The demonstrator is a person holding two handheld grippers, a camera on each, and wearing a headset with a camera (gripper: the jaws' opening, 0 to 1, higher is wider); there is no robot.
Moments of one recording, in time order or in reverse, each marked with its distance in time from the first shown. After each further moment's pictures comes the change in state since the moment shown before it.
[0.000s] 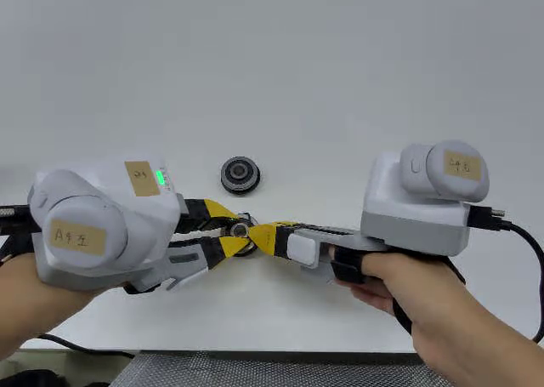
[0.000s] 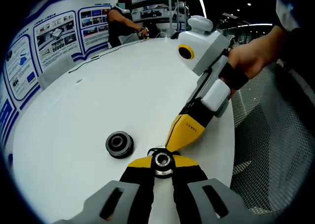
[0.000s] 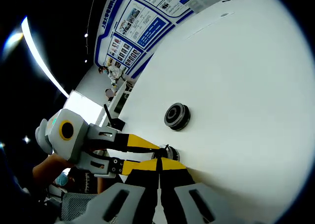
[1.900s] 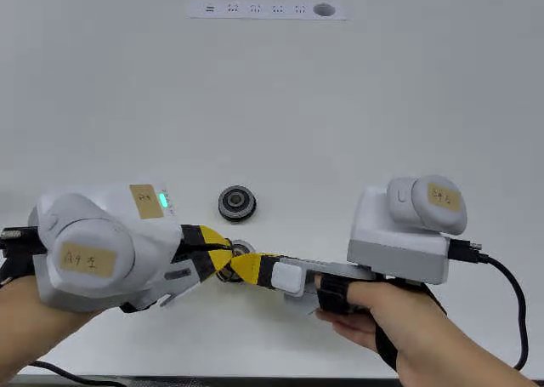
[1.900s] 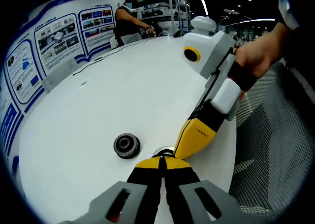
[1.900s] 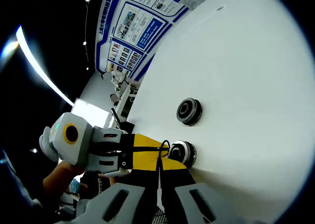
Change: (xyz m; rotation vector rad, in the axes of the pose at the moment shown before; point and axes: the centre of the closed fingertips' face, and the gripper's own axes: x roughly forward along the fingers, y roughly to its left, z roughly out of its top) left arm -0.006 0.008 0.000 0.018 0.022 0.048; right arm 0.000 0.023 -0.004 0.094 -0.004 0.061
